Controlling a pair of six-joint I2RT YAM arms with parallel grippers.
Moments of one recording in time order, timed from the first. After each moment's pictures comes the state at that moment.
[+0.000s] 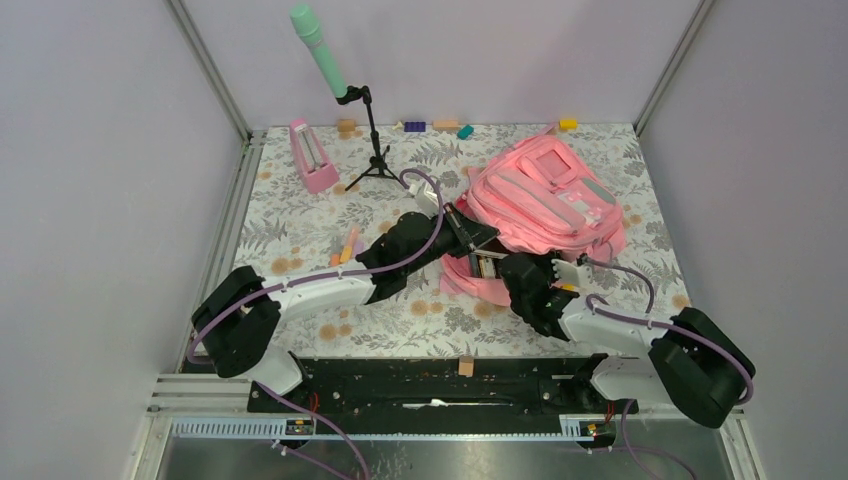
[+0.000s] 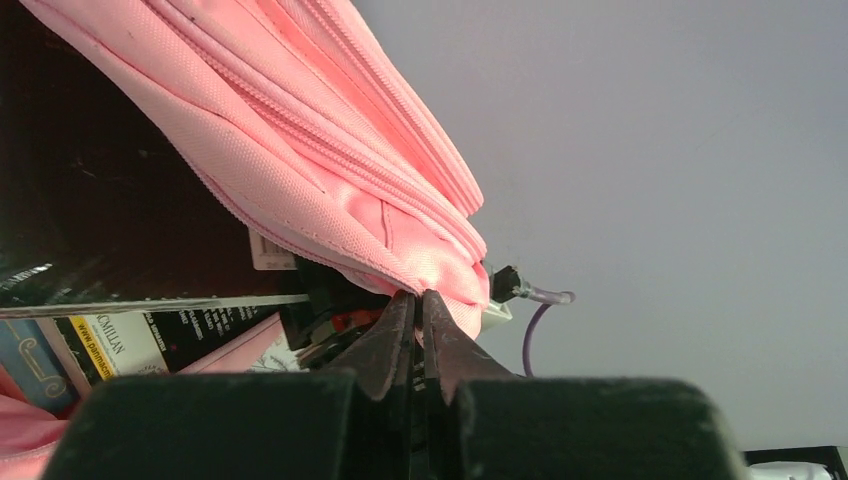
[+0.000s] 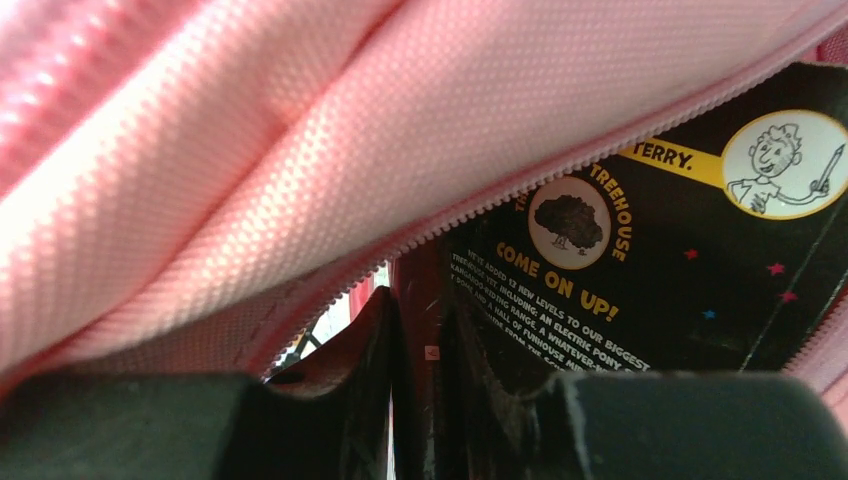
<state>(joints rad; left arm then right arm) -0.93 1.52 0.91 0.51 0.02 -1.14 0.77 1.20 0.40 0.19 1.05 1.66</state>
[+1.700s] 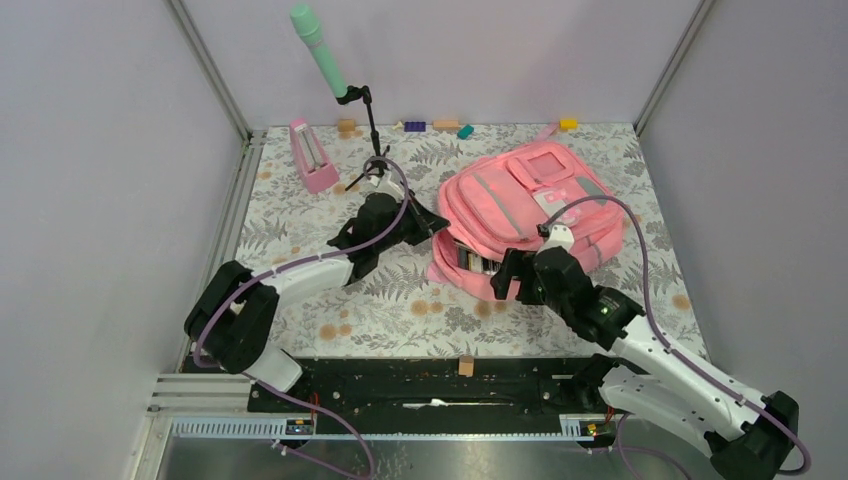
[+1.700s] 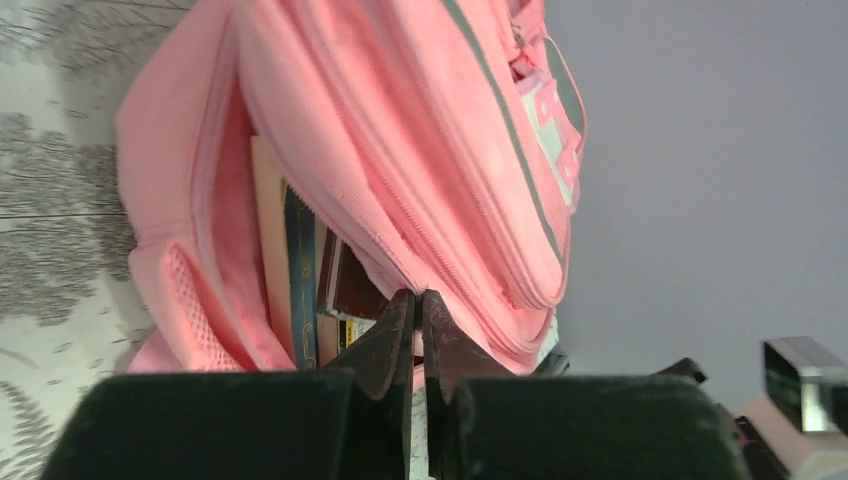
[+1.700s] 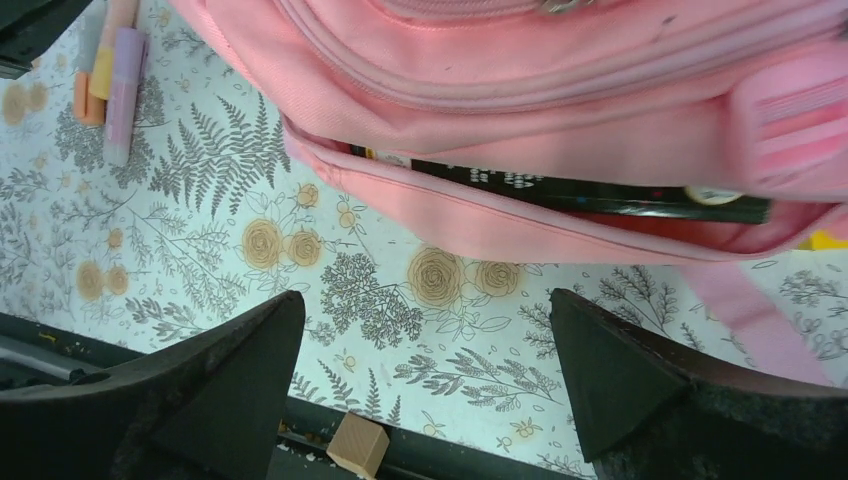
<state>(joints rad) -0.65 1.54 0.84 0.39 0.14 -1.02 0.75 0.78 0.60 -0.51 0.27 0.69</state>
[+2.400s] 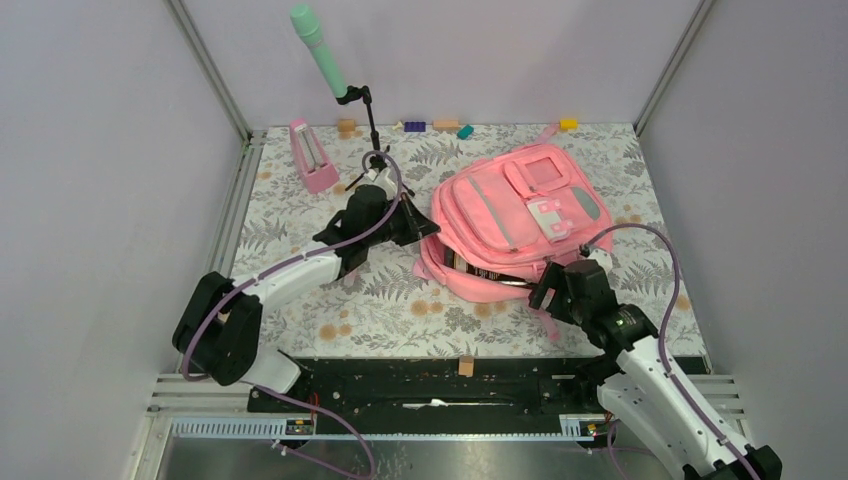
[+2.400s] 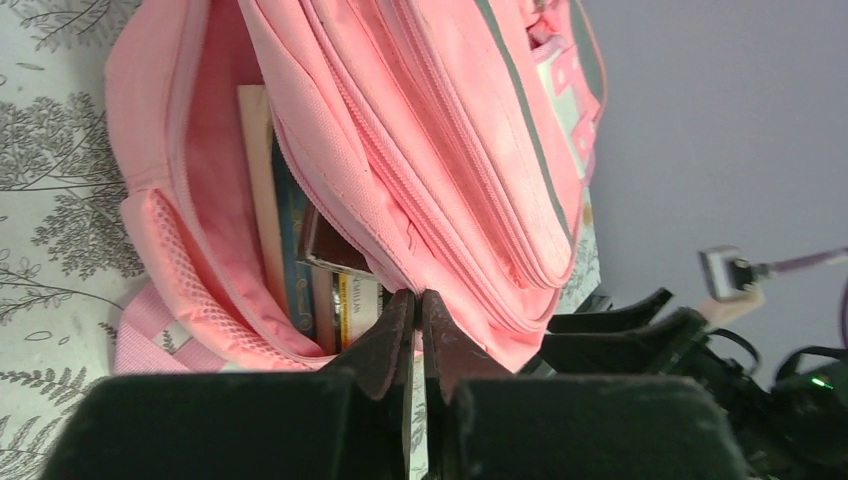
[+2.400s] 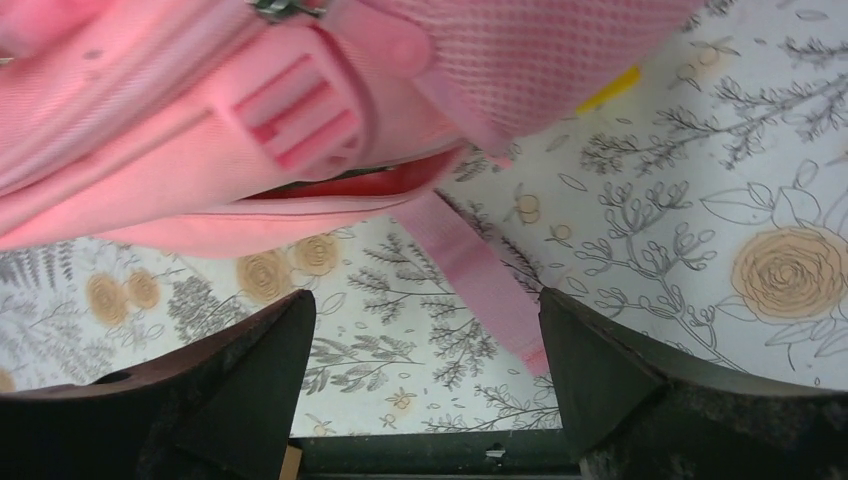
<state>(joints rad) -0.58 1.46 0.87 0.15 0.27 -0.86 0.41 0.63 0.49 -0.70 0.17 0.69</state>
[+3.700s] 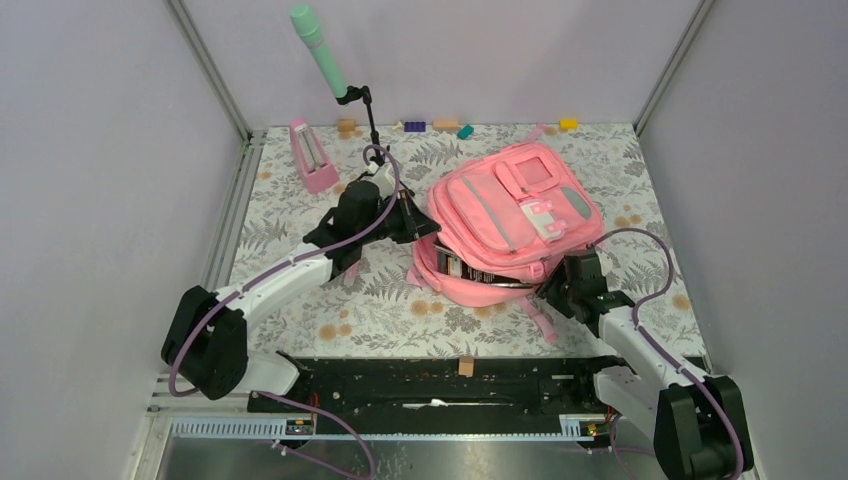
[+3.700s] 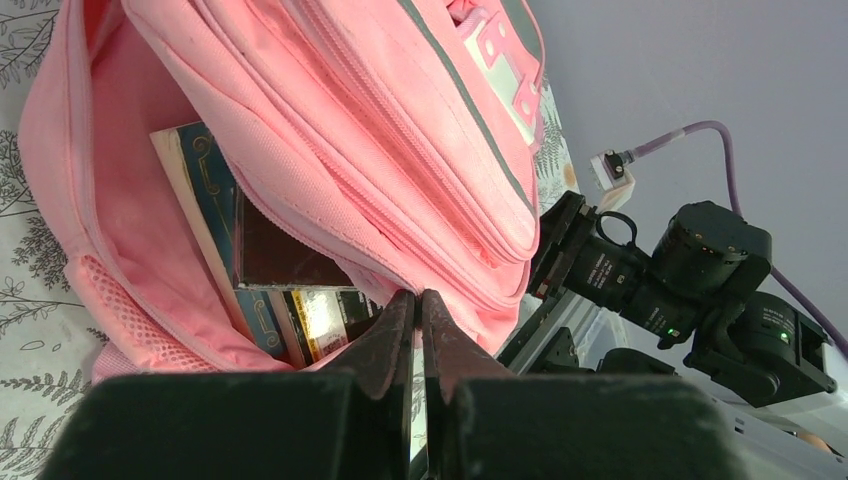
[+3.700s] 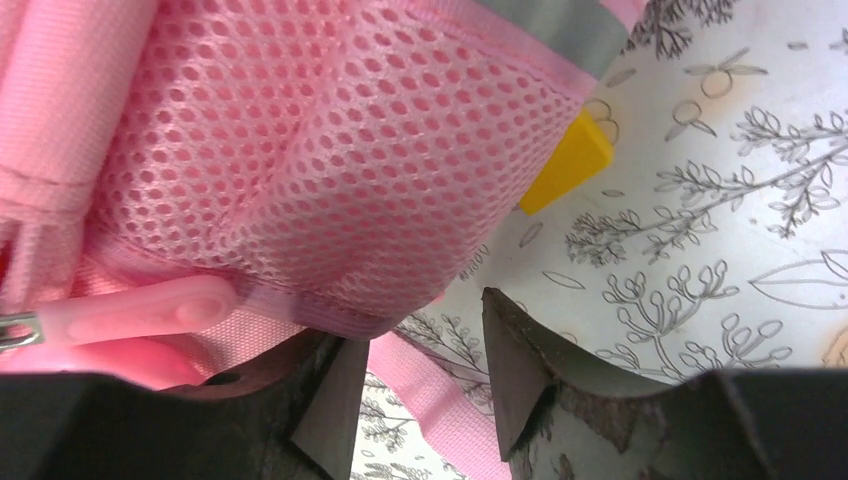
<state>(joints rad) -0.58 1.37 0.90 0.09 0.35 -0.77 0.20 0.96 0.36 -0.35 0.09 0.83</state>
